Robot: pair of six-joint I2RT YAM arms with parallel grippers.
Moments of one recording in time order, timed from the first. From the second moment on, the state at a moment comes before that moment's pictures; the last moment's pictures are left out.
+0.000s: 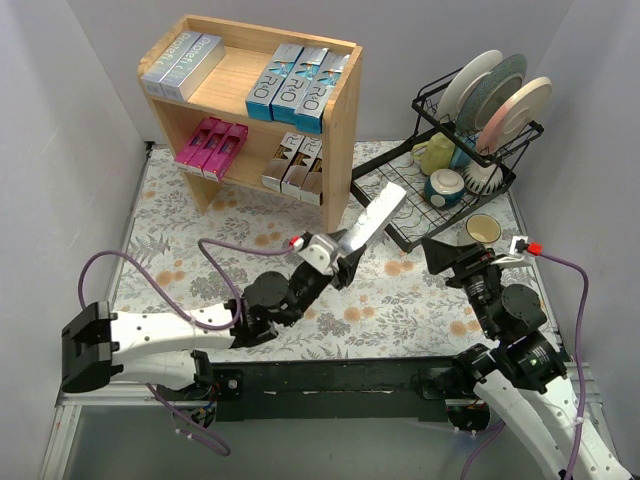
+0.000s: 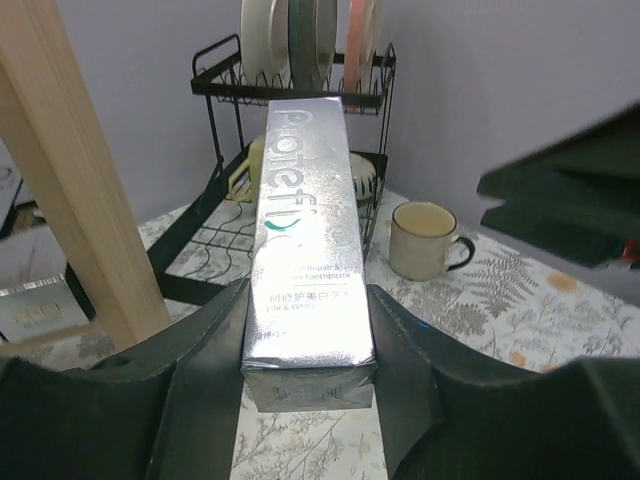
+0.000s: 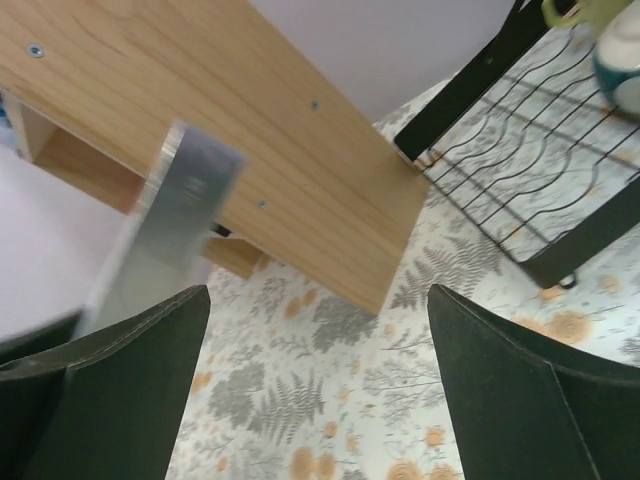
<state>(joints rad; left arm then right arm) -1.29 1.19 0.64 0.81 -0.54 0.13 0.55 0.22 0.49 -0.23 0.25 0.83</state>
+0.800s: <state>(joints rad) -0.75 1.45 2.03 -0.40 -0.21 0.02 0.55 0.38 0.61 -0.38 0.25 0.46</state>
